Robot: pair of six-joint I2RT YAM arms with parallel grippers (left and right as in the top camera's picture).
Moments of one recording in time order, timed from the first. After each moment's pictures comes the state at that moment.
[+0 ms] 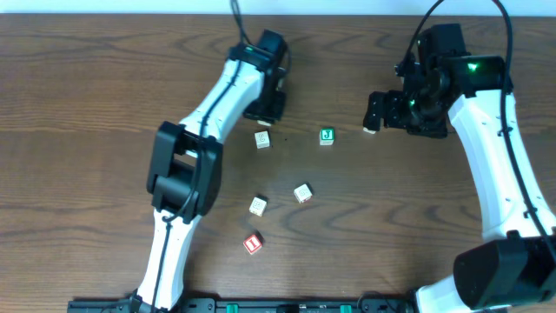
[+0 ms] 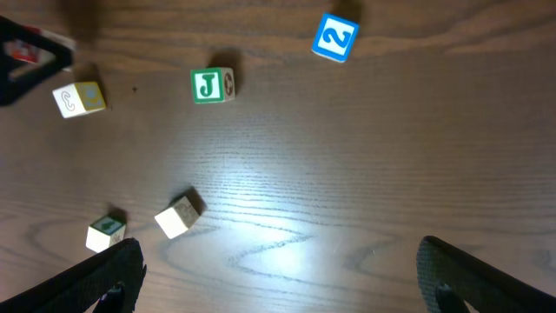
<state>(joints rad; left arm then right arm) -0.44 2.35 2.02 -1.13 0.08 -0.17 0.10 1.70 1.66 -1.32 -0.16 0.20</state>
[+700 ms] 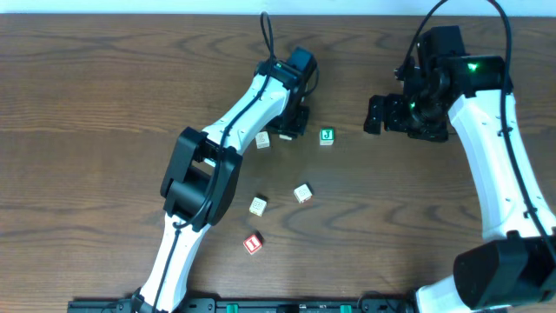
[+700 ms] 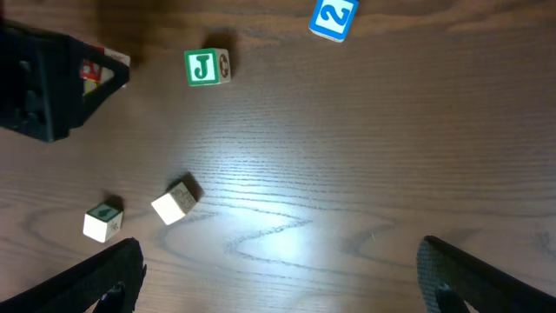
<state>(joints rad) -0.54 2.34 1.95 -1.08 0.09 -0.28 0.10 1.70 1.66 -1.35 -0.16 0.20</state>
